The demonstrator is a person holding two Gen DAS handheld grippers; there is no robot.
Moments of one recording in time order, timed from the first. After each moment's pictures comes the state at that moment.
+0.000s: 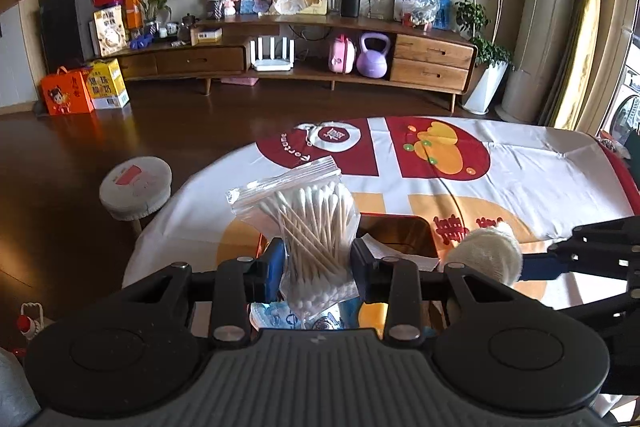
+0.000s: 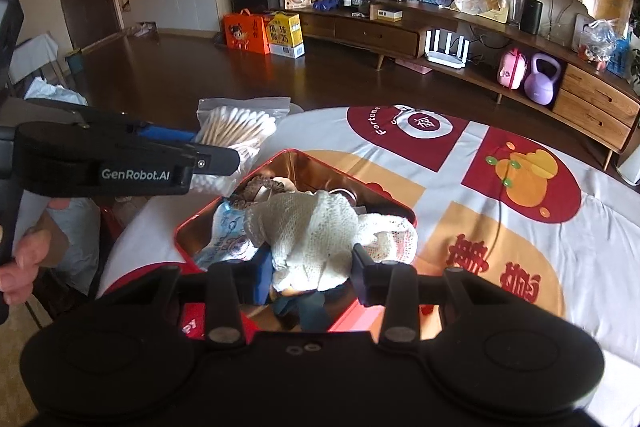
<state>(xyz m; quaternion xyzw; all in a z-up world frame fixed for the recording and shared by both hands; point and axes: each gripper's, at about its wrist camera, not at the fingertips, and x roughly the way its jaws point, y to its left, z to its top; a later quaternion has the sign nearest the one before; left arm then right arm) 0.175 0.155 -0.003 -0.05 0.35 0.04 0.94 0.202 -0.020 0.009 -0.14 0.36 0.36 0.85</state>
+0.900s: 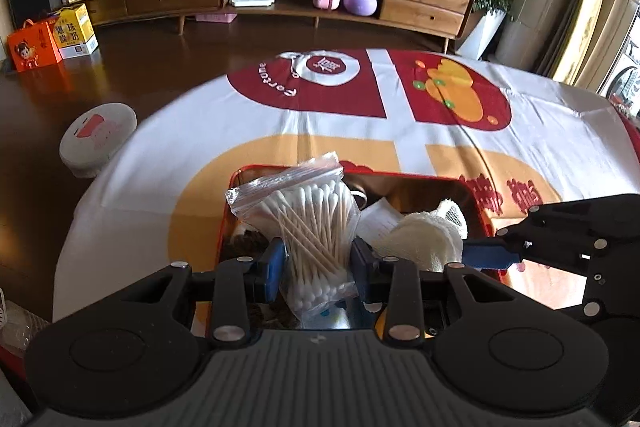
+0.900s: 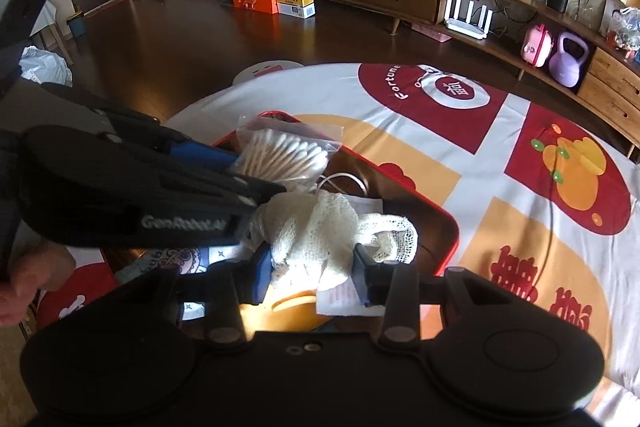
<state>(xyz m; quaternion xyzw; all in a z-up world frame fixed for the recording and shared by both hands) 0.252 0.171 -0.077 -0.06 0.43 0.01 0.90 0.260 0.028 -0.057 -0.17 0.40 0.37 0.82</state>
